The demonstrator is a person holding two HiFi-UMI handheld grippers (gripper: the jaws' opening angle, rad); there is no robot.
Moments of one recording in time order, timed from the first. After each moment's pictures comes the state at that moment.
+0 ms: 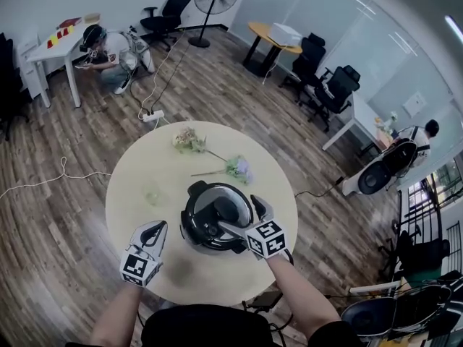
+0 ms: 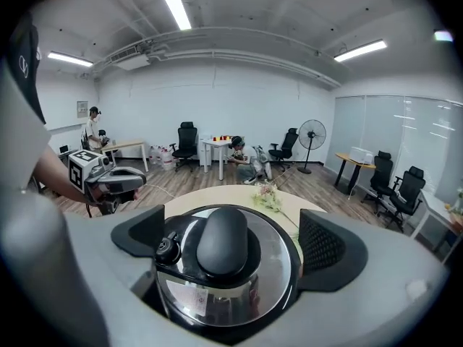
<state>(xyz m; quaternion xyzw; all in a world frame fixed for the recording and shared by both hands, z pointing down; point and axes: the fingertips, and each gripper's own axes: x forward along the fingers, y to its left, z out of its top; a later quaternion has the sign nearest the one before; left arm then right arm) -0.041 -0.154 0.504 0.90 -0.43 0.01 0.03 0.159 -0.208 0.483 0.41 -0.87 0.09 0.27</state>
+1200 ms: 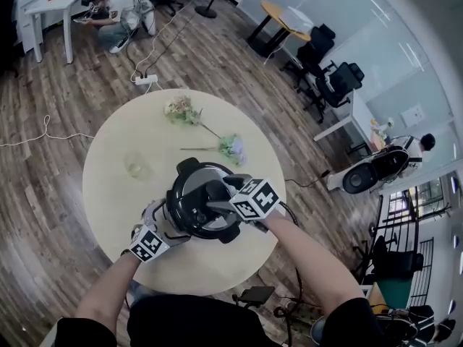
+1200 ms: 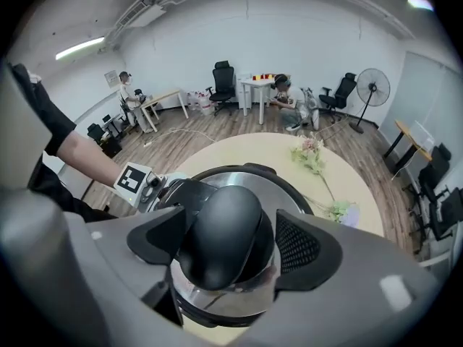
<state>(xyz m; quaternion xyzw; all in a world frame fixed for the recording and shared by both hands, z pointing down) 0.082 -0.153 0.648 0.96 -0.26 0.13 0.05 0.135 -0.224 0.537 0.20 -0.83 0.18 0.49</state>
